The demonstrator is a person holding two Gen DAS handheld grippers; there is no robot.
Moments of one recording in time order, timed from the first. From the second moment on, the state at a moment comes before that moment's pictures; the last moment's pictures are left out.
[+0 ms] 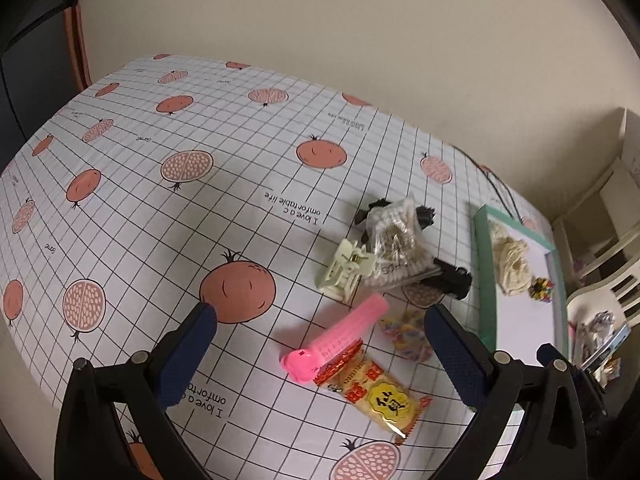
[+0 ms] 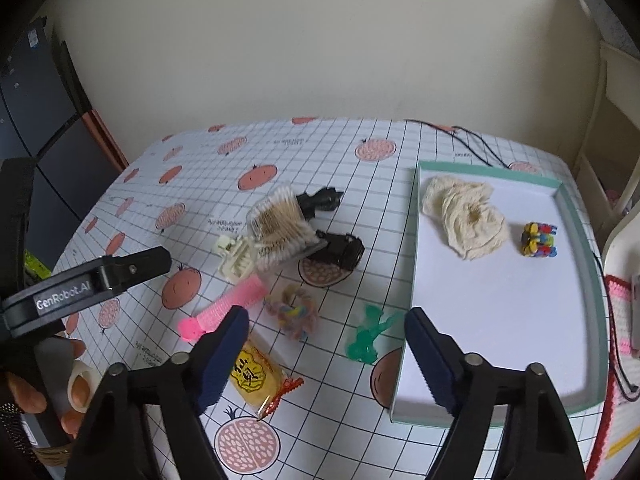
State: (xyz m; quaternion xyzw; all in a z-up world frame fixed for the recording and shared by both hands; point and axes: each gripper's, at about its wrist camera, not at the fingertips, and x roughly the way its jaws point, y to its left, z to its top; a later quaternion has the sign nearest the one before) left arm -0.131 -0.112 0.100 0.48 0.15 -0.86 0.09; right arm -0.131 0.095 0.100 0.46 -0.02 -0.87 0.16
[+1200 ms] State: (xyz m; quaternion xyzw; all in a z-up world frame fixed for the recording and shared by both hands) left arm -0.160 -0.089 0.037 0.55 0.11 -0.83 0.06; right arm -0.160 0.091 0.038 0.55 -0.02 -0.83 0.12
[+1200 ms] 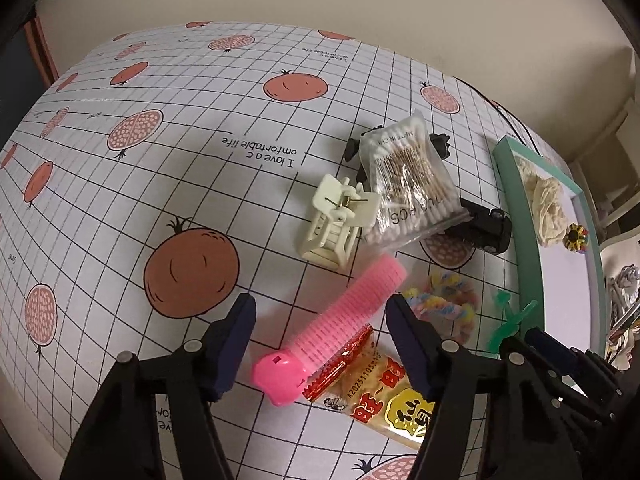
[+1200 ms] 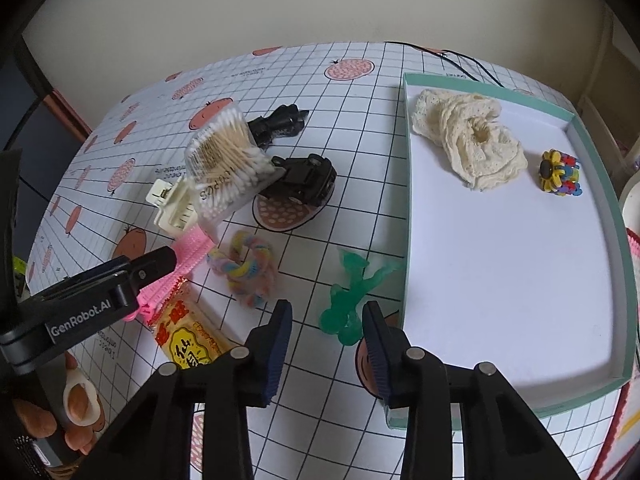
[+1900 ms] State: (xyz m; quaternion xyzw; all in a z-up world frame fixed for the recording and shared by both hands) left arm -0.172 -0.076 0.019 0.56 0.09 -0.82 0.05; right arm -0.169 0.092 0.022 0.56 -0.03 -0.82 0.10
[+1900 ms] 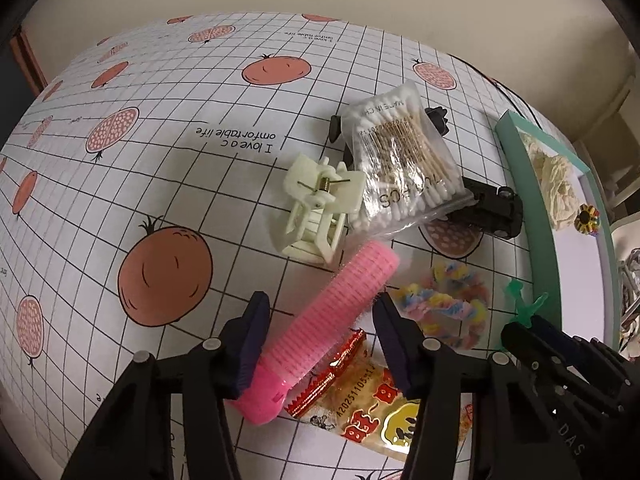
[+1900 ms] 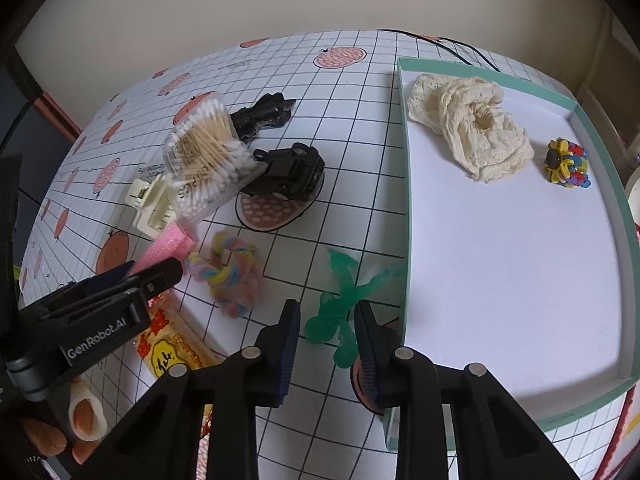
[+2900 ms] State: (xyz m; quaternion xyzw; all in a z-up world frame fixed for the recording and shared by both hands) left arm -0.171 -0.082 0.022 0.56 0.11 -0.82 0.04; right arm -0.166 0.091 0.028 0.55 -0.04 -0.82 0.12
